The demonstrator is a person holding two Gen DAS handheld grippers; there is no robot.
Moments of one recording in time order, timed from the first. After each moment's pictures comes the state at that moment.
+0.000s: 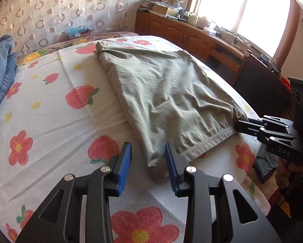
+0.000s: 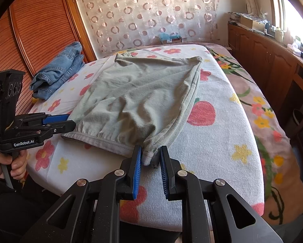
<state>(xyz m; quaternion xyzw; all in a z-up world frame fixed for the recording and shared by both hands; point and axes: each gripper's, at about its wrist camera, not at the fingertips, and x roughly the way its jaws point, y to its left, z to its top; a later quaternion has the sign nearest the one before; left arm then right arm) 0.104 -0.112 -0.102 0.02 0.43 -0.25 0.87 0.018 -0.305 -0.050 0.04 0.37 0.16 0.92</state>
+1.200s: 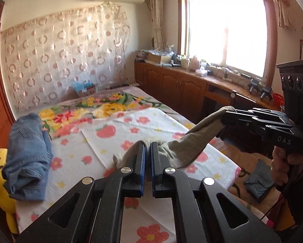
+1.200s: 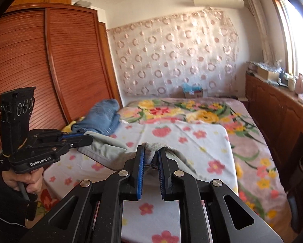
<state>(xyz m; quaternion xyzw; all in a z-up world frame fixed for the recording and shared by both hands) 0.061 -0.086 0.069 0.06 0.26 -0.24 0.93 -0.016 -0.265 0.118 0.02 0.19 0.23 0.95</state>
